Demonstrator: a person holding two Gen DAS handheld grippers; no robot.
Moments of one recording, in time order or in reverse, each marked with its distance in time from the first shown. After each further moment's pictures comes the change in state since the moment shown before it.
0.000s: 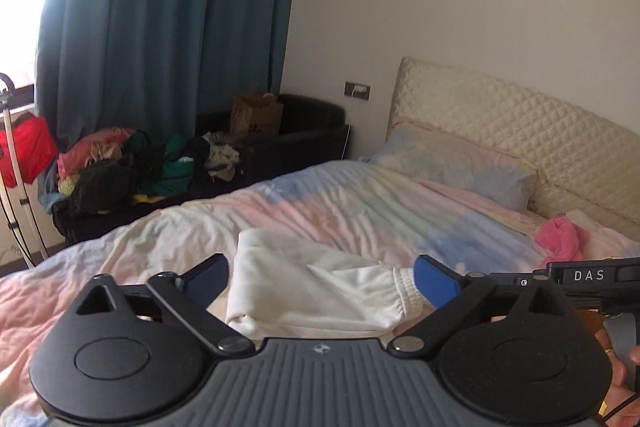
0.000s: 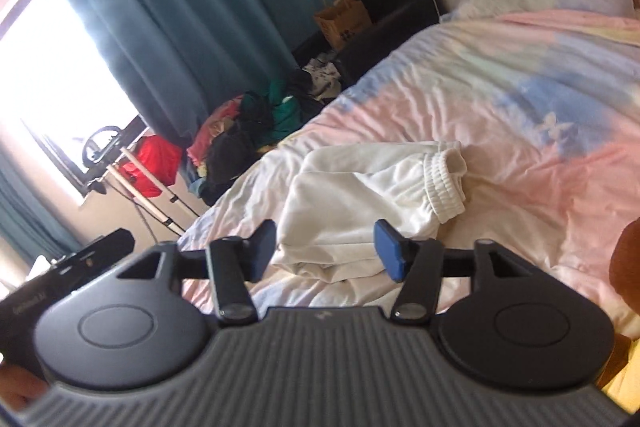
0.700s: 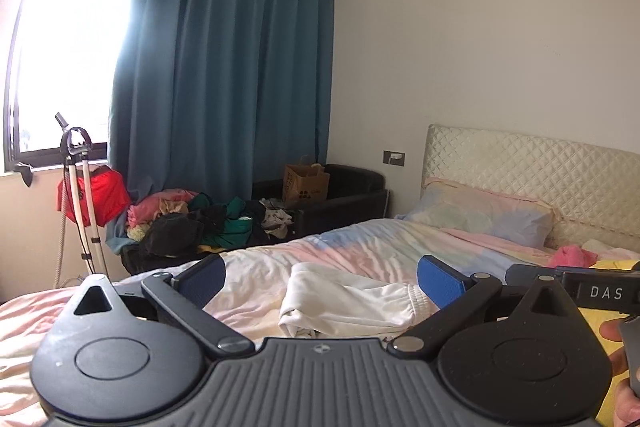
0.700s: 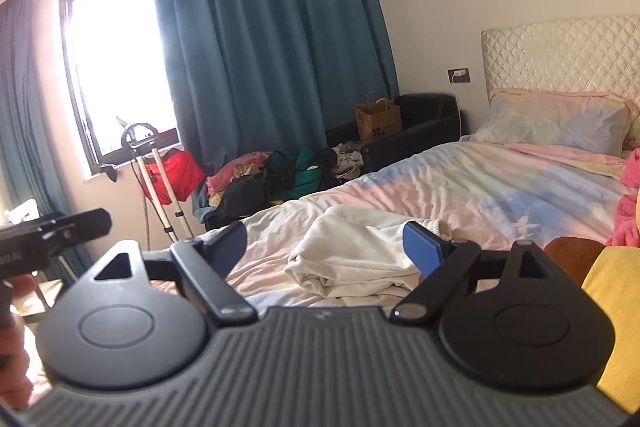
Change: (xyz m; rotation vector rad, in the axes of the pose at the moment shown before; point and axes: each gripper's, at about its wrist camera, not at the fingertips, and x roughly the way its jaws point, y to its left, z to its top) left arm -0.214 -0.064 -0.083 0.020 -0.207 0.195; right arm -0.155 0.065 -0.116 -0.324 -0.288 -0.021
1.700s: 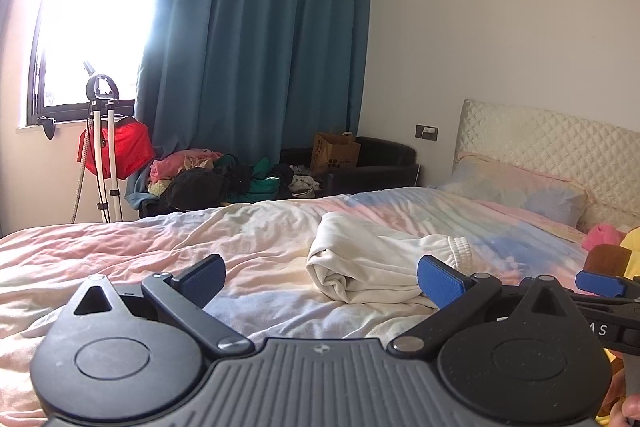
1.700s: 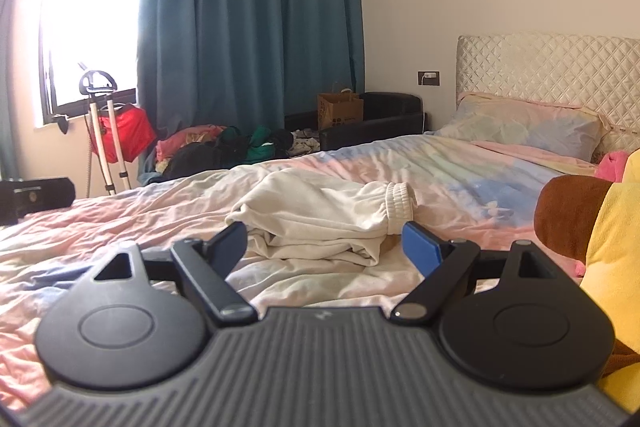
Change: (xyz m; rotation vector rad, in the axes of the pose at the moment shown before) left arm 0.059 0.034 -0.113 -0.084 0.076 0.062; right arm 0.051 0.012 -0.109 -0.139 -0.011 -0.155
